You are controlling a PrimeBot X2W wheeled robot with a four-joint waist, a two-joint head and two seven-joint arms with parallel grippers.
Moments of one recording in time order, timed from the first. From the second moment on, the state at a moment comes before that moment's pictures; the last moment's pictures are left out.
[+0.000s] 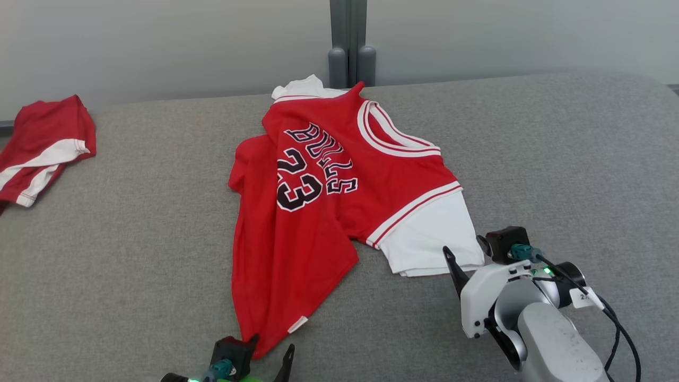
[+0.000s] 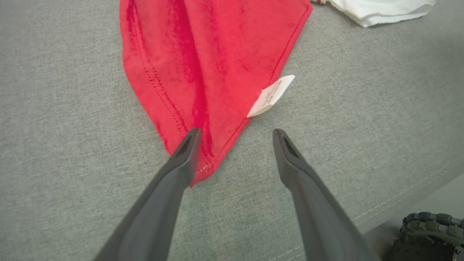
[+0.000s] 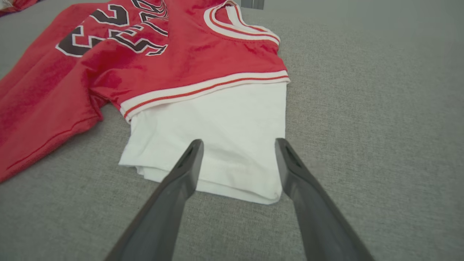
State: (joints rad) left arm 0.04 0.10 -0.33 0.31 -0.17 -0.12 0.07; right arm -0.33 -0.05 0.17 0.62 0.05 0.13 0.02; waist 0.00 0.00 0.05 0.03
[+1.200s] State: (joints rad) left arm -0.02 0.12 -0.34 0.44 -0.19 -0.09 0.05; right arm -0.40 -0.05 0.09 0.74 0.03 0.13 0.15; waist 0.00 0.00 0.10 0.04
